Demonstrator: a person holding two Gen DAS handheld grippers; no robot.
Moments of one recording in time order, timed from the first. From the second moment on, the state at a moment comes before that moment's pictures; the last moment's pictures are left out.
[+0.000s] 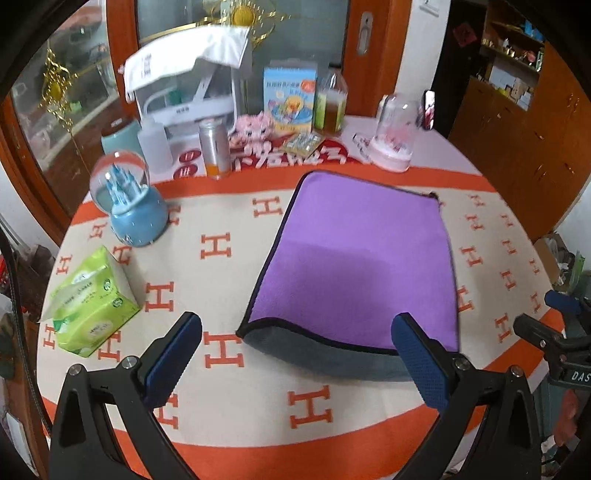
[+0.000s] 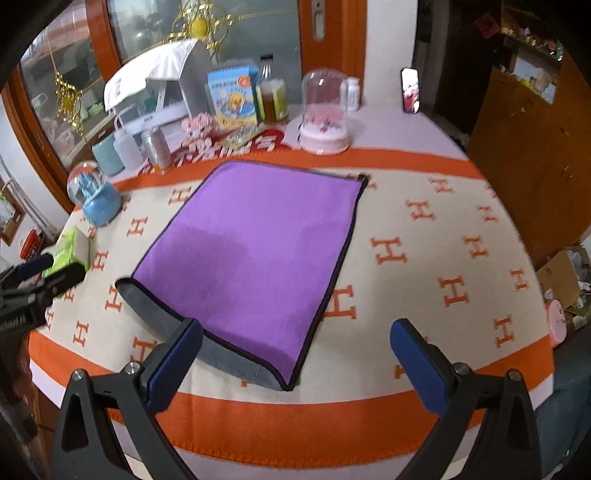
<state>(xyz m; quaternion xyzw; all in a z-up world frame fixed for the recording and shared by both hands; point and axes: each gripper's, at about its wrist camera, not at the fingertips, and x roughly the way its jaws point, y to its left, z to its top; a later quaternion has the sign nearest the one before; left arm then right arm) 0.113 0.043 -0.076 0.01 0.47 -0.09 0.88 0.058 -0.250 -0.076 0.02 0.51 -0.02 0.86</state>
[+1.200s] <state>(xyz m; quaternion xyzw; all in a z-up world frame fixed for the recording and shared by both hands) 0.192 0.049 -0.191 0.16 0.60 -0.24 0.75 0.065 -0.237 -0.168 0.00 0.58 0.11 0.81</state>
